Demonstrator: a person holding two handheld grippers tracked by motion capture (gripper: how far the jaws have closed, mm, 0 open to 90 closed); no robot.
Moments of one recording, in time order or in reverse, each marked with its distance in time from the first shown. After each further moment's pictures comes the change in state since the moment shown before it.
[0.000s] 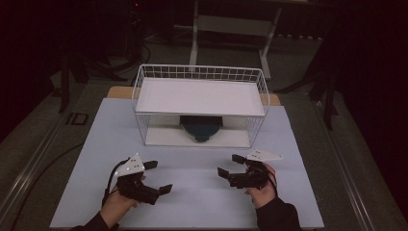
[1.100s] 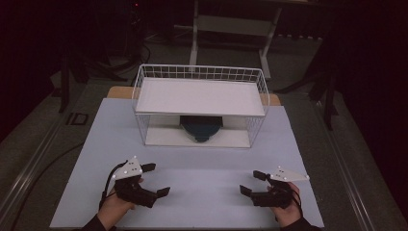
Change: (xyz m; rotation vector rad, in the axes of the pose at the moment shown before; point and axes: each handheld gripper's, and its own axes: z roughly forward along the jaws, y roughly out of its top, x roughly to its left) left arm -0.001 -0.007 -0.003 0.005 -0.005 0.010; right arm -0.016 -0.048 -0.058 0.030 -0.036 -0.014
